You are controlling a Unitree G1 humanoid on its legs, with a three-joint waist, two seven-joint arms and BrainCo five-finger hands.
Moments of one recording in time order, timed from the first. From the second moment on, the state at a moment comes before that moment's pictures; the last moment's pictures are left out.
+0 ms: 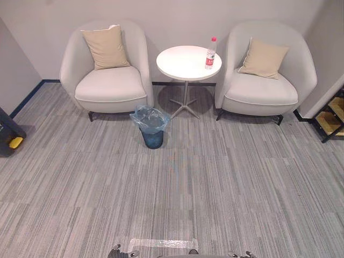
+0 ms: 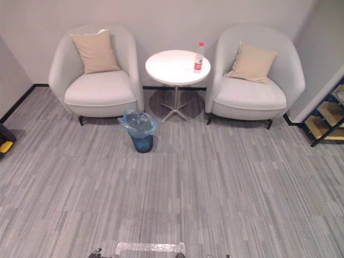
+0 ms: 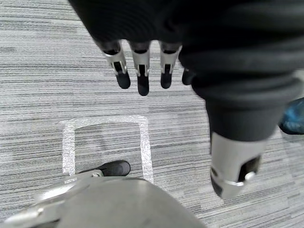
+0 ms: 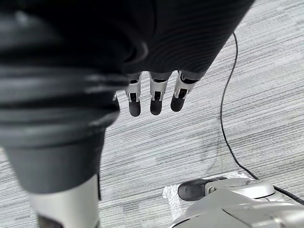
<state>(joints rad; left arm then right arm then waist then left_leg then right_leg) 0.13 0.16 -0.06 1.13 0.05 -0.06 0.13 0.11 -0.11 -0.15 1.17 0.15 -0.07 -0.12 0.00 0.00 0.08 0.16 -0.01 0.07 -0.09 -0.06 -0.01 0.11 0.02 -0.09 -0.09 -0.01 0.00</state>
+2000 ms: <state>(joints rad) 0.09 0.16 0.04 1.05 -0.10 -0.08 0.11 0.06 -0.10 -0.17 1.15 0.17 -0.07 -0.13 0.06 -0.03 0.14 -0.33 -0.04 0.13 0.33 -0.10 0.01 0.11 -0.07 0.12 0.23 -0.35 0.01</state>
